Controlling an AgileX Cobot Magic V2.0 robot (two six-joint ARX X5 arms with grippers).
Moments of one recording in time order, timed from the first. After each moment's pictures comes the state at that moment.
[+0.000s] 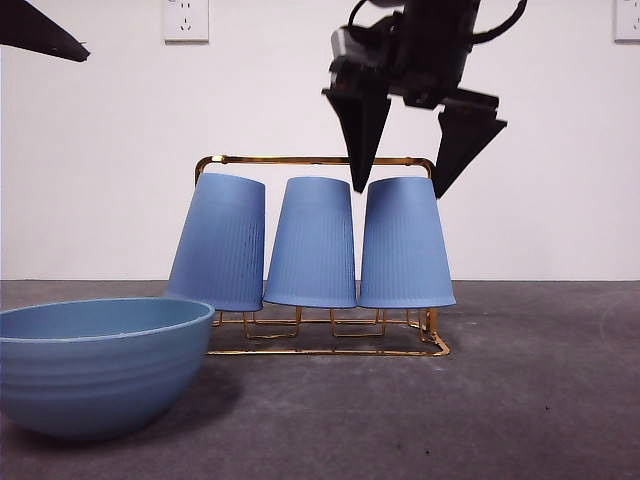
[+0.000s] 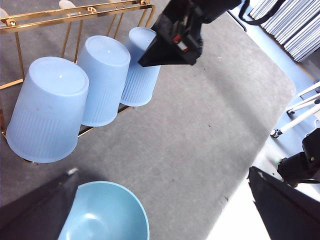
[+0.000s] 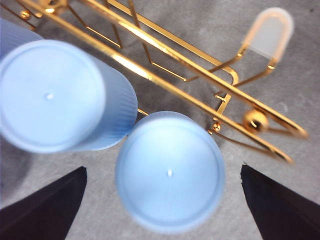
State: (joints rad) left arm -0.27 0.92 0.98 -0.74 0.70 0.01; right arm 0.56 1.84 1.72 -1.06 -0.02 0.08
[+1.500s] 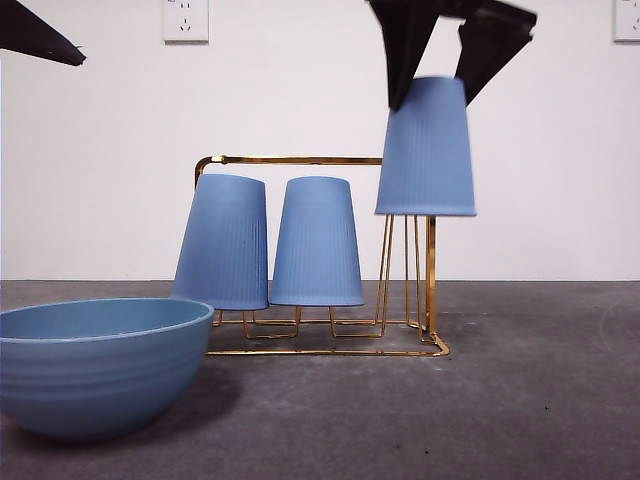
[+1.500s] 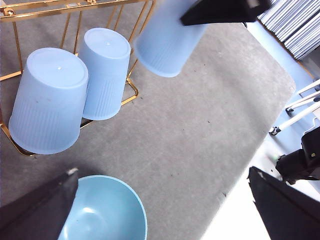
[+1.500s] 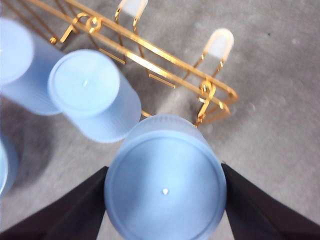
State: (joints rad) left arm -0.27 0.92 0.98 -0.75 0.70 0.01; right arm 0.56 1.65 1.72 -1.13 0.00 0.09
